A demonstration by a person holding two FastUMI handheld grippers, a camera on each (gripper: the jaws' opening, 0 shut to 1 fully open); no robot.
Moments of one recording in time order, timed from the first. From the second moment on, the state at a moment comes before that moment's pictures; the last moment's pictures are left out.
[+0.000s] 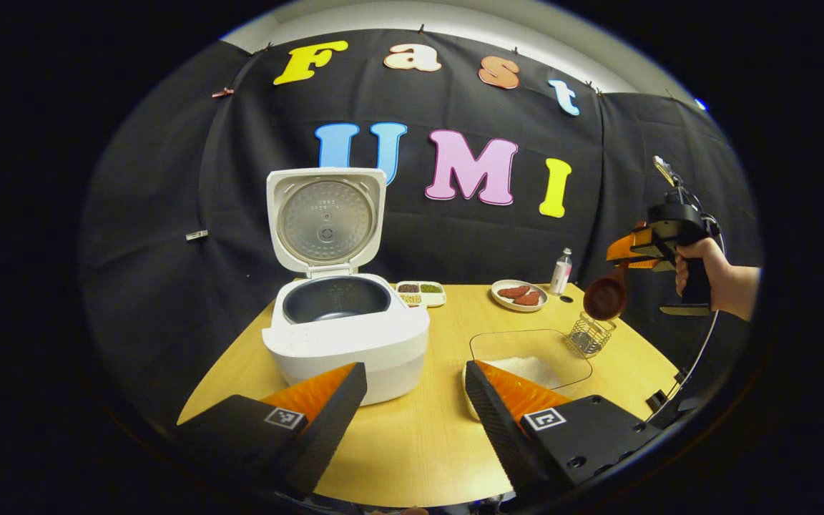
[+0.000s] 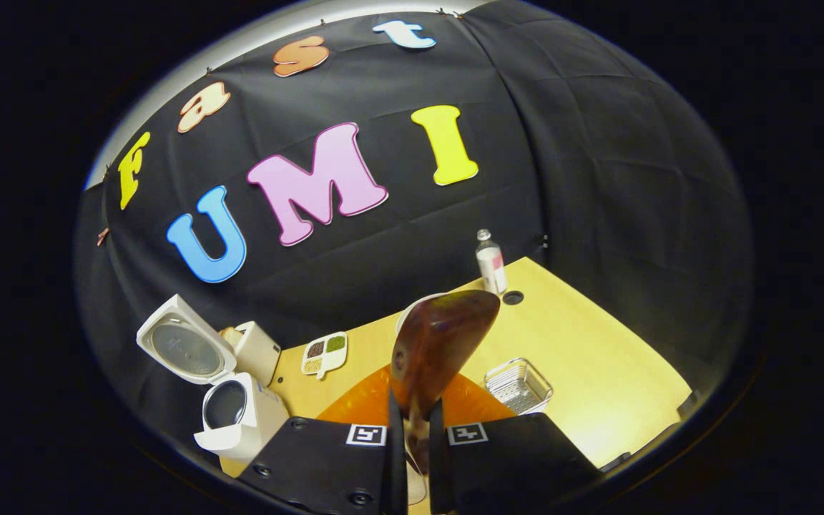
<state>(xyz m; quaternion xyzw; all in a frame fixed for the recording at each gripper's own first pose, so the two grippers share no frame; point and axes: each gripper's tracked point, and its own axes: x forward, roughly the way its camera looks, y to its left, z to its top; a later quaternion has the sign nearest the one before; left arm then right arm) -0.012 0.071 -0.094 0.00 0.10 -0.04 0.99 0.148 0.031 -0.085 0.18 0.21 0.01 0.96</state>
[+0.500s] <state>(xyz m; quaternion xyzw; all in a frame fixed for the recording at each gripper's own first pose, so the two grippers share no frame) -0.023 0.104 -0.120 -0.02 0.13 -0.05 0.99 0.142 0.098 -0.162 0.16 0.24 0.01 0.96</state>
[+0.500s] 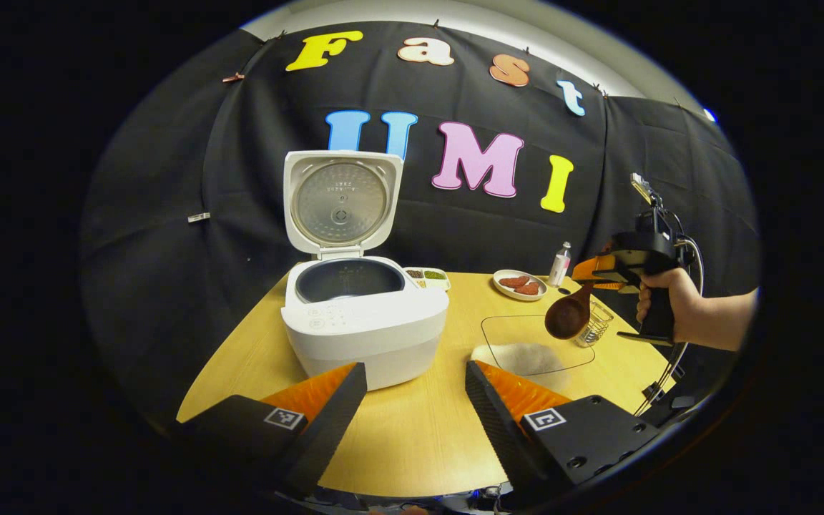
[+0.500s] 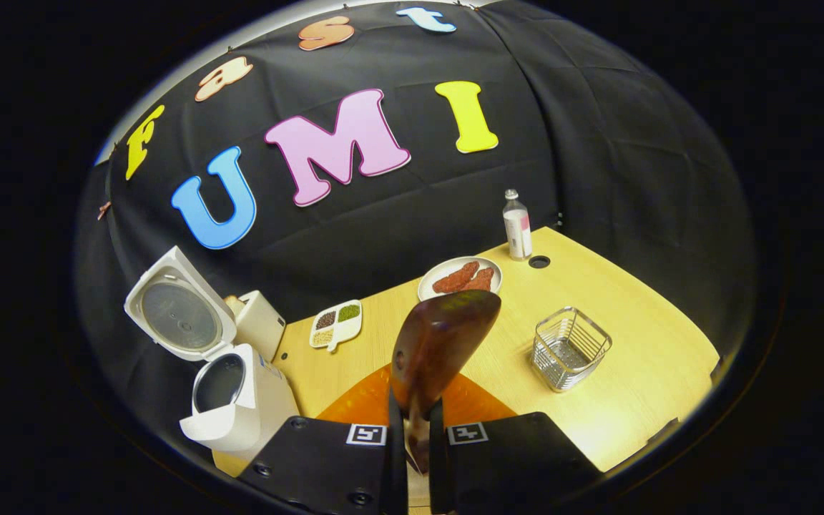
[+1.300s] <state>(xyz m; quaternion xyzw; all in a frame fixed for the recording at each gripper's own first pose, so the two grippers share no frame) -0.014 0.106 -0.137 -0.01 0.15 -0.08 0.99 0.096 0.136 -0.242 0.05 0.27 0.00 0.96</state>
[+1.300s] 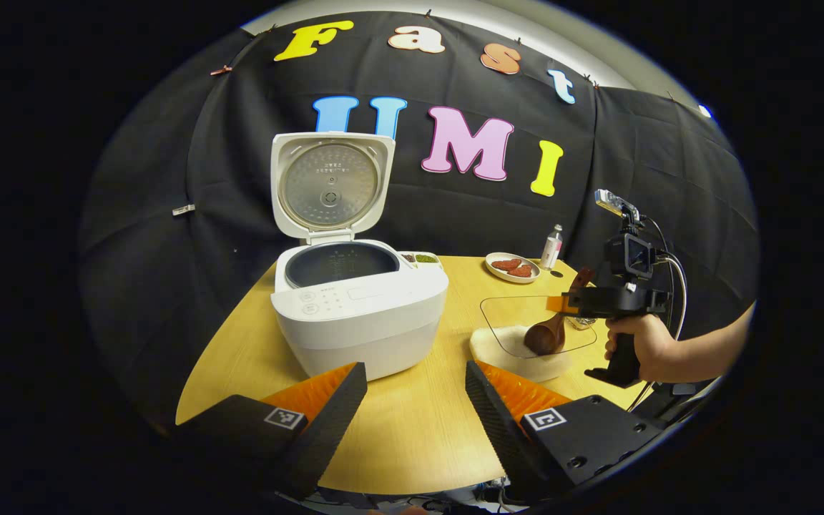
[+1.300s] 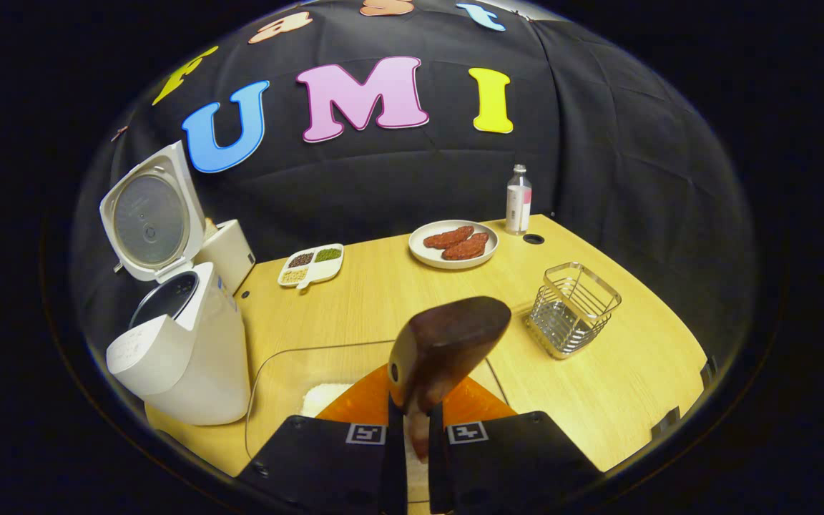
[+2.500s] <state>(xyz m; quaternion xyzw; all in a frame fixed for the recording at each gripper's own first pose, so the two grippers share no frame) -0.026 0.128 -0.131 -0.05 0.14 -0.02 0.99 0.052 0.201 -0.246 0.36 0.42 0.02 0.83</state>
